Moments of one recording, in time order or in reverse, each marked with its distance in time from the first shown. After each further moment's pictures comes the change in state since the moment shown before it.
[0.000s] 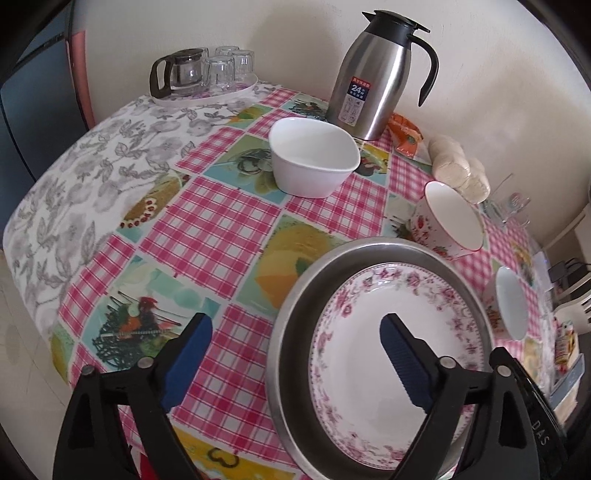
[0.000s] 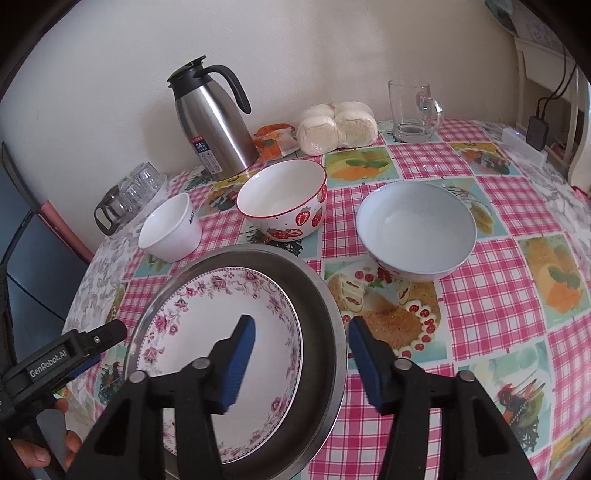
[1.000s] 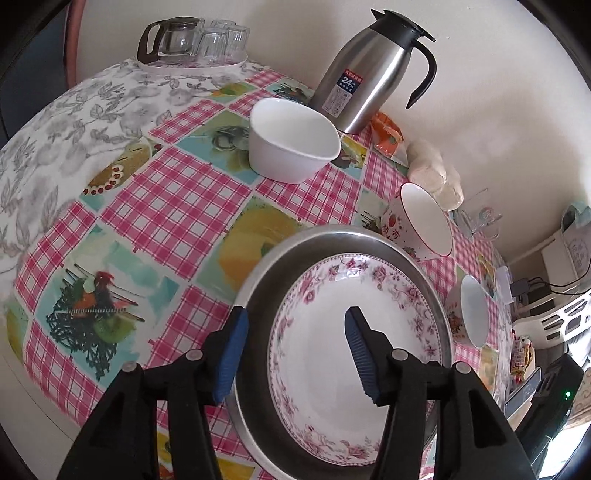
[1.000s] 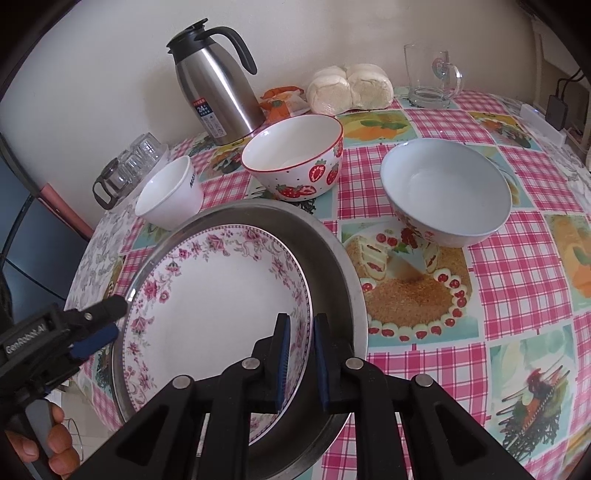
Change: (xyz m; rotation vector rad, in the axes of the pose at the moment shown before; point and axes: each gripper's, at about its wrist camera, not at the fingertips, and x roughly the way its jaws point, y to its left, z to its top) left arm 0.010 0.006 -0.001 -0.109 0.065 -0.194; right arm 0.028 0.003 -0.011 0.010 0.108 0.036
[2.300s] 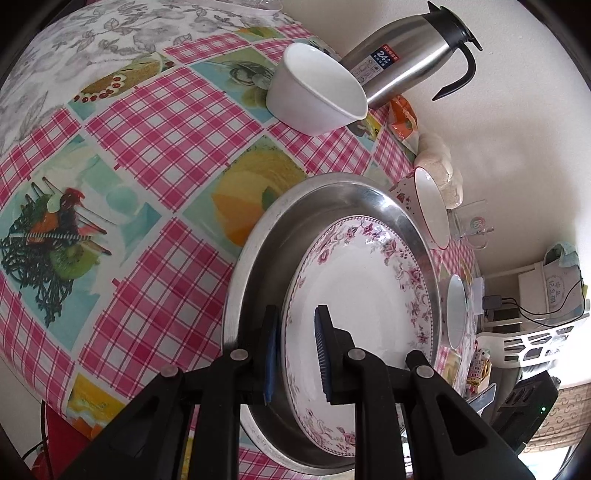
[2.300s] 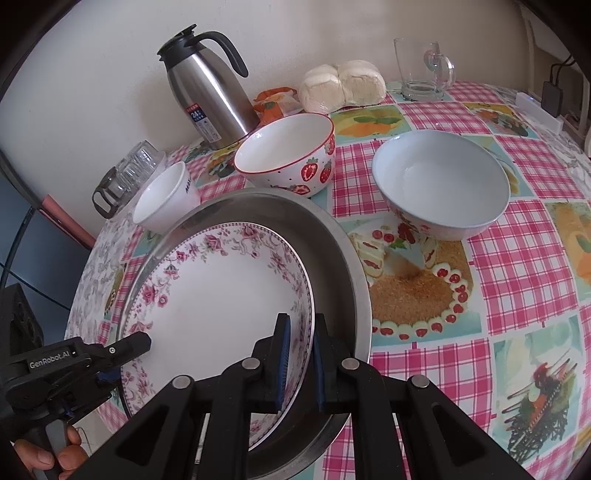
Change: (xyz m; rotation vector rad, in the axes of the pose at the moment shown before) left arm 0.024 0.028 -0.012 -0.204 0.148 -0.135; right arm 0.002 -0.004 -0.001 0.032 -0.001 0.015
